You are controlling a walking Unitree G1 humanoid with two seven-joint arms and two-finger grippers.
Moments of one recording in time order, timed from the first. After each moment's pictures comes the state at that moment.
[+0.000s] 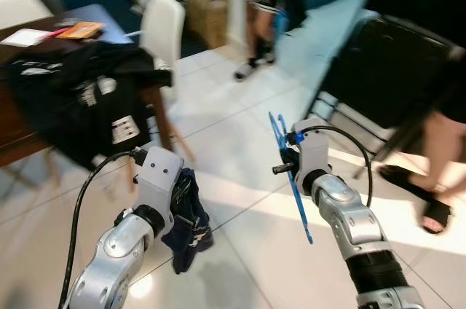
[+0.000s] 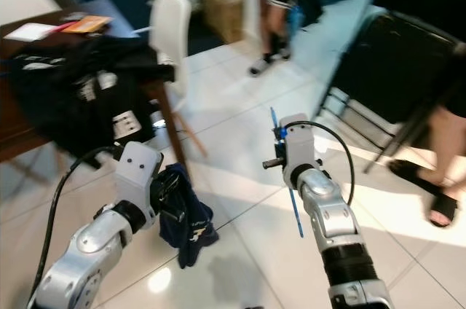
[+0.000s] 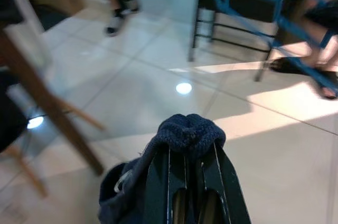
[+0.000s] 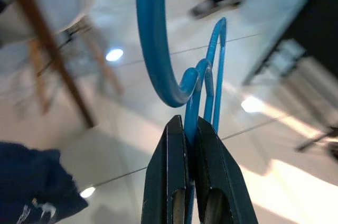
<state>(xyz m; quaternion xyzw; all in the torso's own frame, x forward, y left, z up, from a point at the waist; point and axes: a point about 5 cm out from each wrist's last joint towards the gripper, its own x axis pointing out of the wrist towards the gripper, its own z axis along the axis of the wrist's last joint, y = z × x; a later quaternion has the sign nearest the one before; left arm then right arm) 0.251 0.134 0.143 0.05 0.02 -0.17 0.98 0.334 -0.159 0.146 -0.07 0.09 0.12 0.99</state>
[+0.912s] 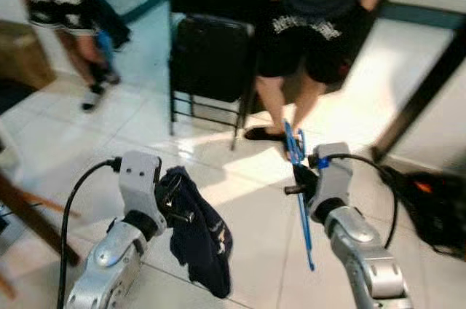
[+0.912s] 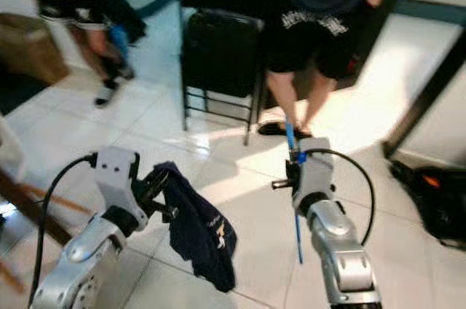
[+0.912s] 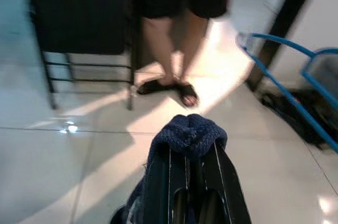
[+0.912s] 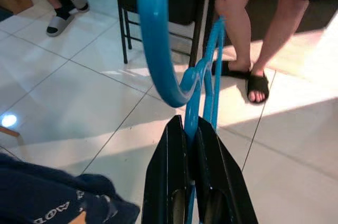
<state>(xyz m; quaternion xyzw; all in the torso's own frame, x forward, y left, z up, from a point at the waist) 0.249 0.141 0.143 -0.03 -0.01 -0.18 0.98 0.283 -0.159 0.130 -0.01 0.08 0.10 0.99</state>
